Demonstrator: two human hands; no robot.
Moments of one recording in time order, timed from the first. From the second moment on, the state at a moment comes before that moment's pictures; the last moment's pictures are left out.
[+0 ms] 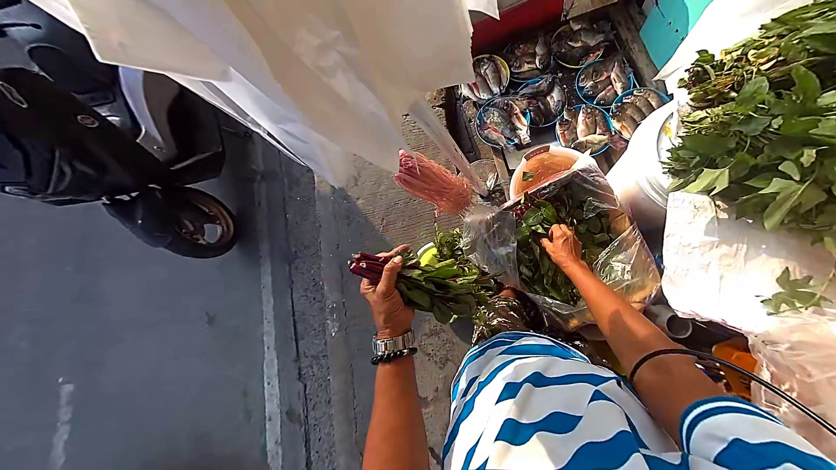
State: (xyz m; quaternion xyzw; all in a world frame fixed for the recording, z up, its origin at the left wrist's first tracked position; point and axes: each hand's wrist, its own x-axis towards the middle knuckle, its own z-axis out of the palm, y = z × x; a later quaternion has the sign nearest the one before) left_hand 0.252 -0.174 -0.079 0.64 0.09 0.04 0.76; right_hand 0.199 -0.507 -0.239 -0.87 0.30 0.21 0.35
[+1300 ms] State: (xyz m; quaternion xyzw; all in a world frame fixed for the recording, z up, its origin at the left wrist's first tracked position) left_hand 0.260 -0.252 -0.064 0.70 -0.12 -0.13 0.69; right_hand 0.147 -0.546 -0.095 -0.87 0.14 -0.09 0.46
